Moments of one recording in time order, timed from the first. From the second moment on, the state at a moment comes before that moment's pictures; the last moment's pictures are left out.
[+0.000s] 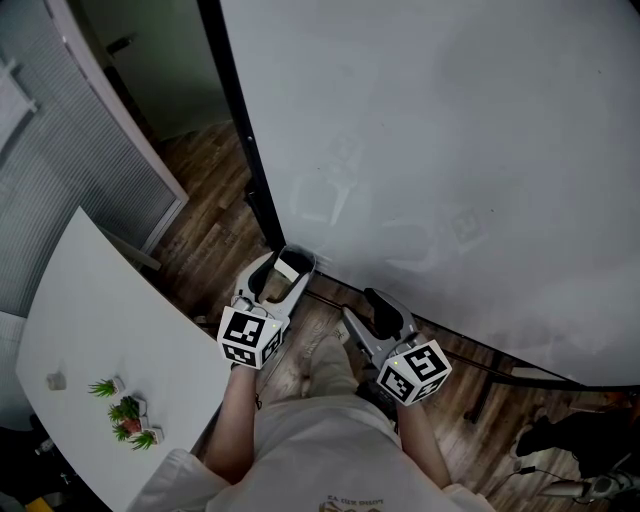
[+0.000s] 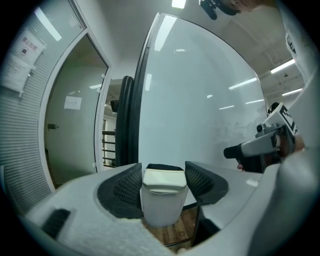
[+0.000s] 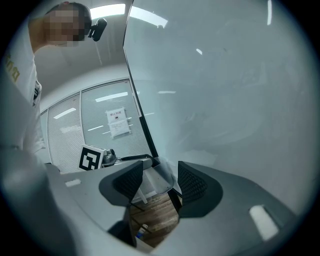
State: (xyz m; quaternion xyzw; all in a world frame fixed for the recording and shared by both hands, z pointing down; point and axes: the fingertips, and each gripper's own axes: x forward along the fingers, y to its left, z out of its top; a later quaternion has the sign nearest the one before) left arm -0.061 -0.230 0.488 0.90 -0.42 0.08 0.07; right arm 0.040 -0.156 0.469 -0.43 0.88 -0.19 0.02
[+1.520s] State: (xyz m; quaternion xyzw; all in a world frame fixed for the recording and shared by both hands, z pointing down) left arm -0.075 -0.168 0.410 0.91 -0.41 -0.03 0.07; right arm 0.042 -0.131 0.422 -0.48 0.87 -0.10 0.02
